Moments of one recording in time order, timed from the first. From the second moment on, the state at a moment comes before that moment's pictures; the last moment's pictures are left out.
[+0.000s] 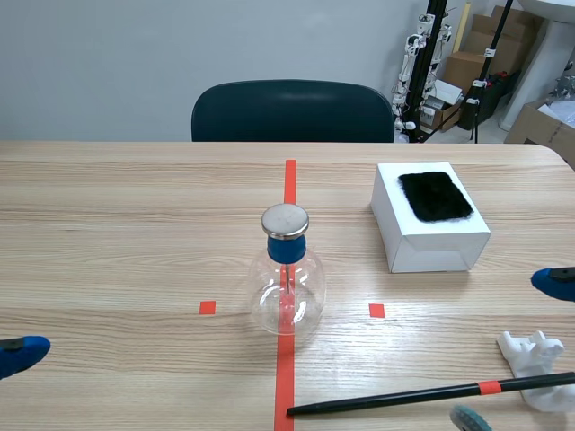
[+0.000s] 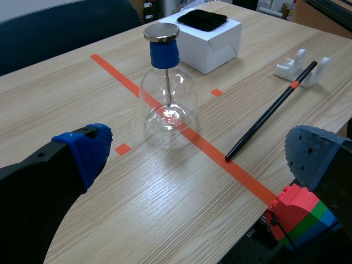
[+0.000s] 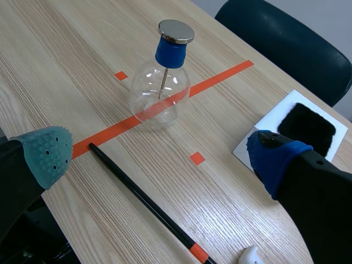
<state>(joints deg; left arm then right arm) 65.1 -31.2 -3.0 108.7 2.5 -19.3 -45.6 -66.1 29.7 18.3 117.1 -8.1 28.1 37.6</state>
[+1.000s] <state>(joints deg) 64.8 -31.2 -3.0 108.7 2.5 -19.3 -45.4 -66.1 29.7 18.3 117.1 -9.9 28.1 37.5</state>
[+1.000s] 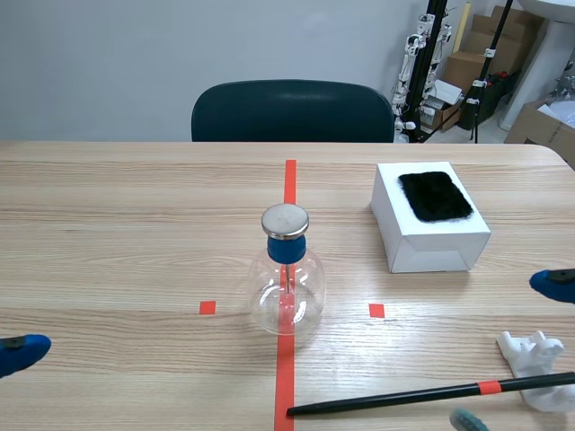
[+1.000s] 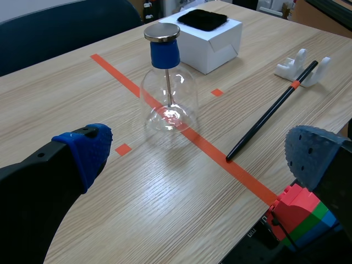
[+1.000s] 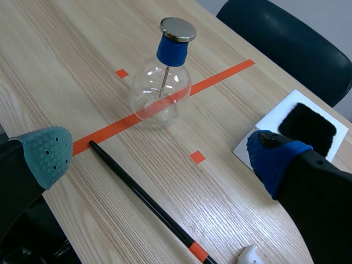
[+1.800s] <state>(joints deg) 52.7 -31.3 -3.0 103.8 2.5 -24.4 -42.2 -60.9 32.5 18.1 117.1 -16.0 25.4 29.6</state>
